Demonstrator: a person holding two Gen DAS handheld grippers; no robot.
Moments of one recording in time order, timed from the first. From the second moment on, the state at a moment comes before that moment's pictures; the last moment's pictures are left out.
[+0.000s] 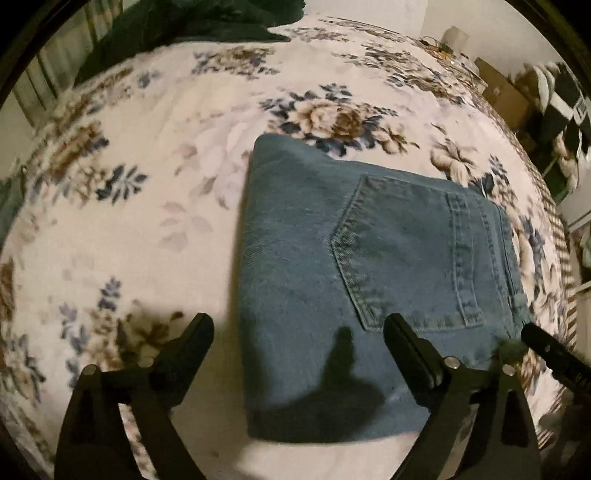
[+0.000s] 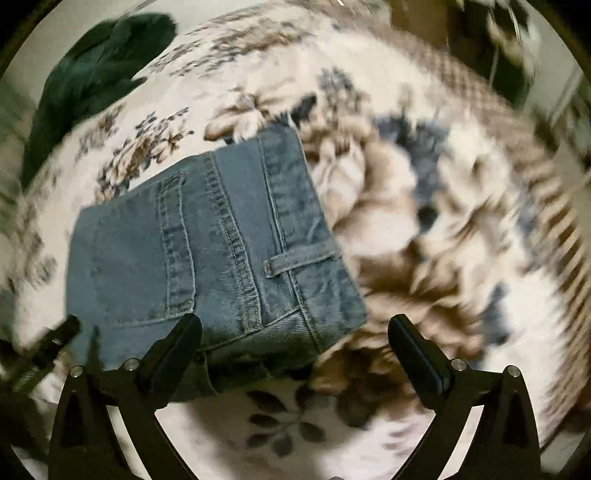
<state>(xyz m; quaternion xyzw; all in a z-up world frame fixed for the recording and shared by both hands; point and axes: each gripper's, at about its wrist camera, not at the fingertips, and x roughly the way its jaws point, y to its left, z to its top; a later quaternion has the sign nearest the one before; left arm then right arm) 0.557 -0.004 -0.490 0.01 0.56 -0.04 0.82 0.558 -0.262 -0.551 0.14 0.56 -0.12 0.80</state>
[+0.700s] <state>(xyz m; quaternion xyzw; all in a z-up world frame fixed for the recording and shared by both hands) 0.393 -0.043 -0.255 0.03 0.47 -0.02 0.88 0.390 -0.231 -0.286 0.06 0.43 -0.09 0.89</state>
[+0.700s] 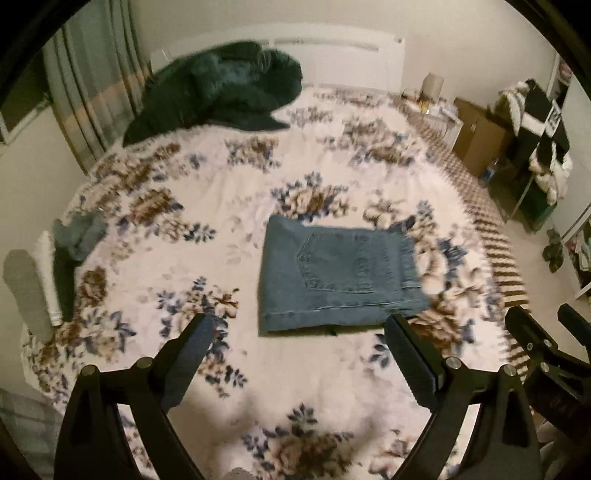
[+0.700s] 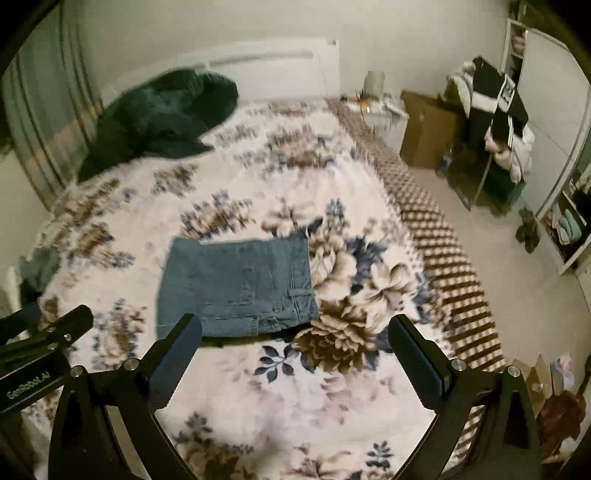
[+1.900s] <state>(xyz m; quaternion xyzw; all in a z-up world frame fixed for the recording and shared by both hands) 0.180 -0.038 -0.025 0.01 0.37 0.01 0.93 0.123 -0.211 0.025 0.02 0.33 -0.06 0.94</state>
